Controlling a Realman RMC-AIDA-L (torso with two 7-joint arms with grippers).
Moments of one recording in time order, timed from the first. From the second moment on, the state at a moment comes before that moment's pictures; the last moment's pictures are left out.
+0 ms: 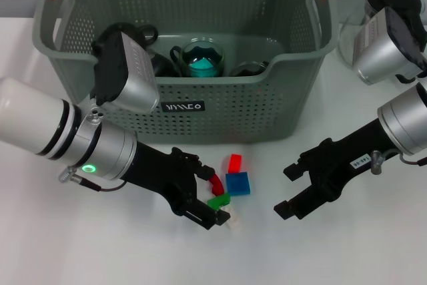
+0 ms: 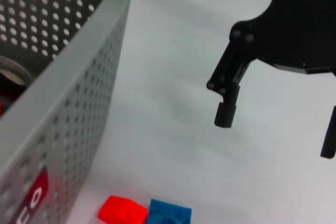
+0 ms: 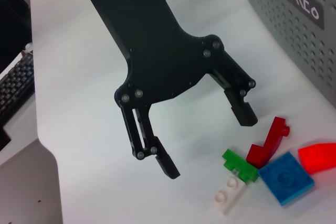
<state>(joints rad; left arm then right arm) -0.56 -2.17 1.16 0.96 2.27 1.47 -1.77 0.78 2.07 -1.11 -0.84 -2.34 -1.63 1.98</state>
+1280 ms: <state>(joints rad) -0.54 -2.17 1.19 0.95 2.31 1.42 -1.77 0.79 2.08 -1.11 -0.85 -2.34 -1.64 1.99</state>
